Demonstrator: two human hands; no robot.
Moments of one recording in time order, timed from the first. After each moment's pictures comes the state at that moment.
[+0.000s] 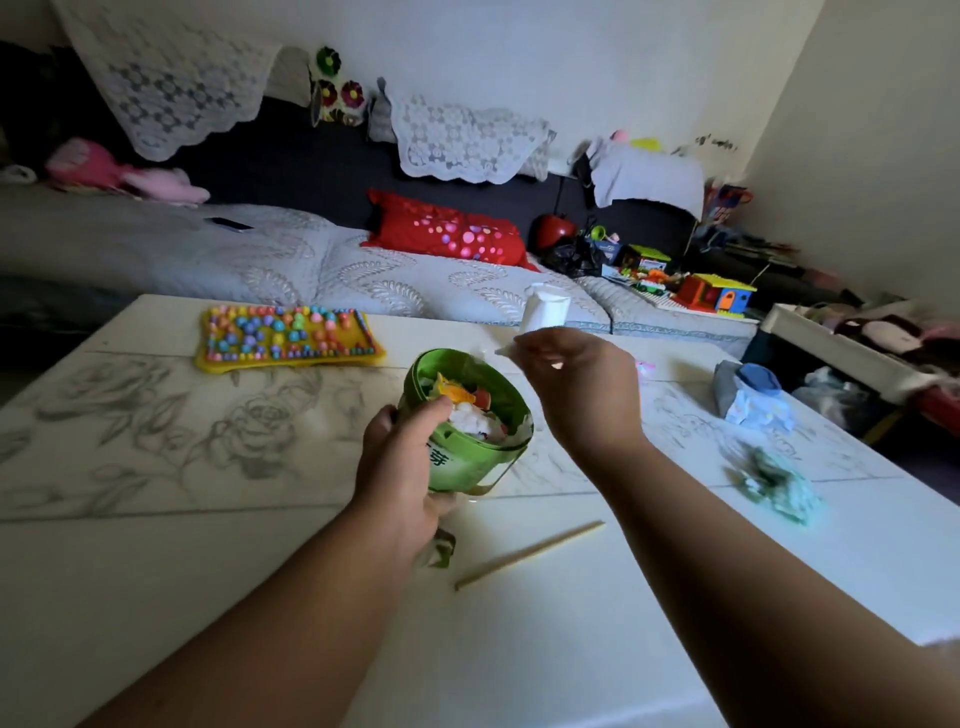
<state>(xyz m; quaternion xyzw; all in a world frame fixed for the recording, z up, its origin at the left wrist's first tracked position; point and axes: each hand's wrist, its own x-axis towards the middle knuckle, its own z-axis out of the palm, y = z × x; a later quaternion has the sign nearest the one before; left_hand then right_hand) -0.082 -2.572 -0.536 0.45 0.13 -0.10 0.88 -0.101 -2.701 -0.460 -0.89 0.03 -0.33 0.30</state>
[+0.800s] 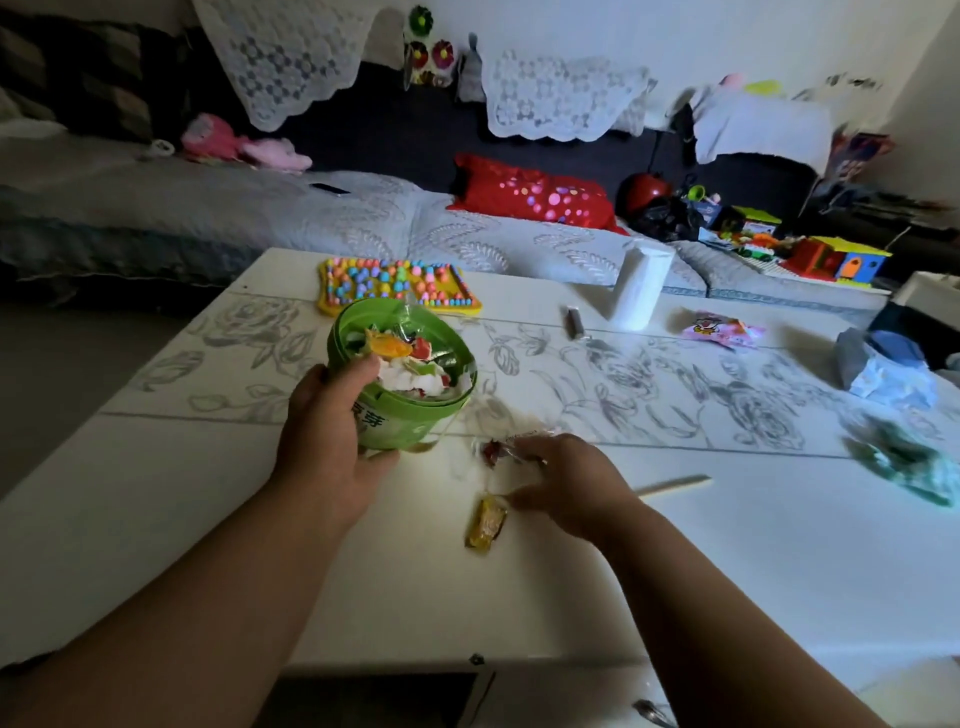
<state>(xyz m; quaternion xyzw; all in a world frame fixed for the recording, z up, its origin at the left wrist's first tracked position) -0.112 -2.440 -0.561 0.44 0.19 0.03 0.88 -0.119 -2.647 -0.582 -0.97 0.00 0.06 0.22</state>
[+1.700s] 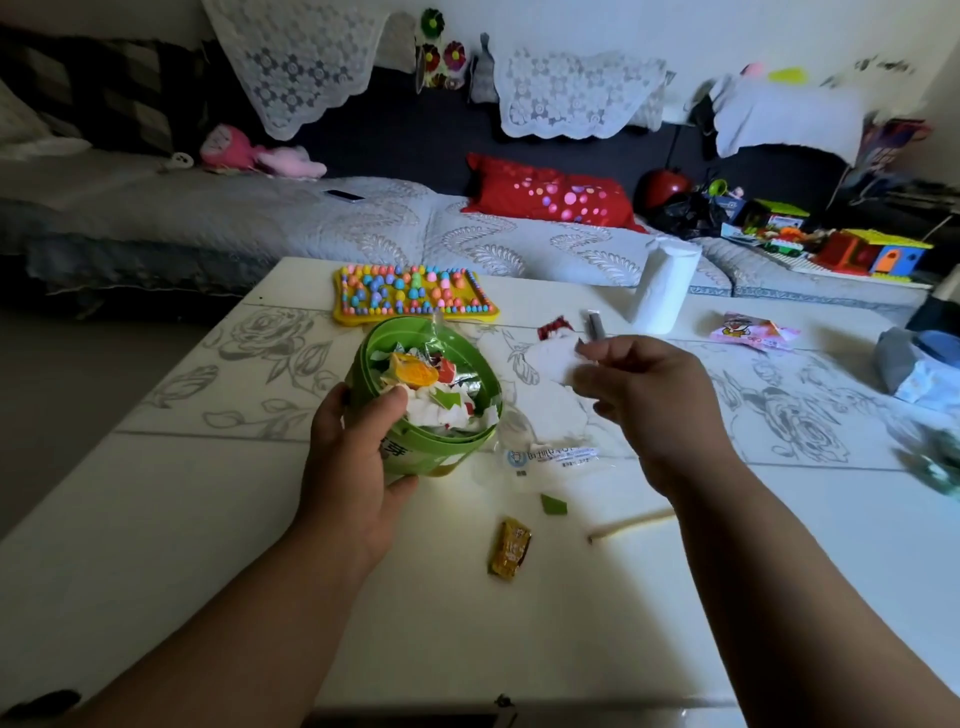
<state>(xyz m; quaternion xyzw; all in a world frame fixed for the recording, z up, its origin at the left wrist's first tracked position) -0.117 -2.445 -0.570 0.45 0.14 0.06 0.88 -0.116 -2.642 -0.504 -0.76 0.06 -0.14 0.64</state>
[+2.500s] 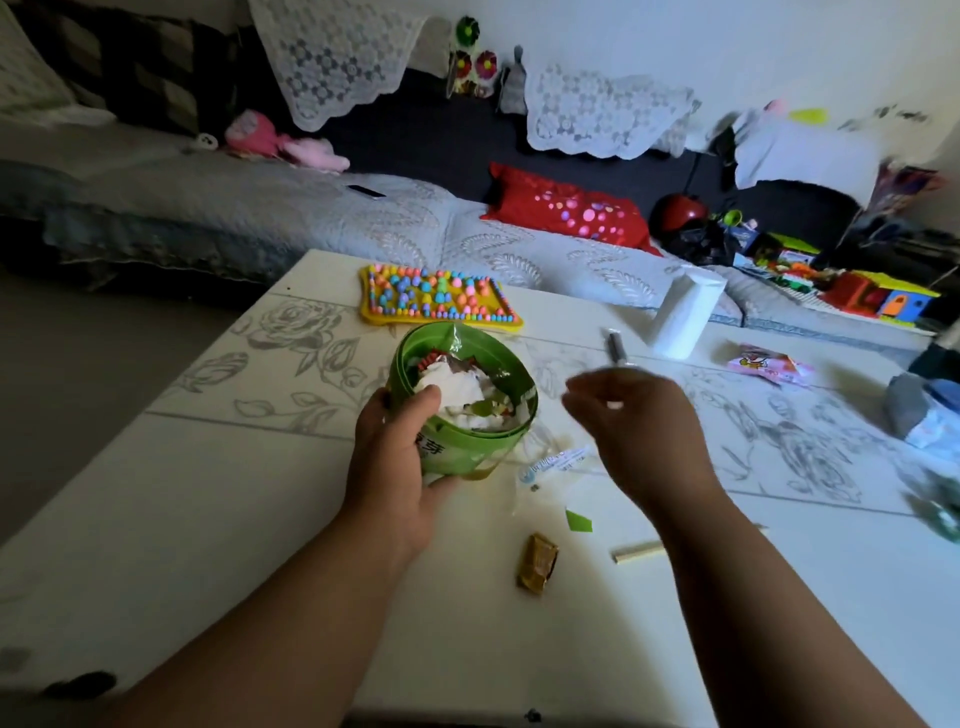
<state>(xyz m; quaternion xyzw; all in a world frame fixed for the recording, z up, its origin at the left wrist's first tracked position) -0.105 -2.440 -0.575 0.39 0.18 0.01 0.90 -0.116 -2.605 -0.506 -0.92 0.03 -0.16 0.36</state>
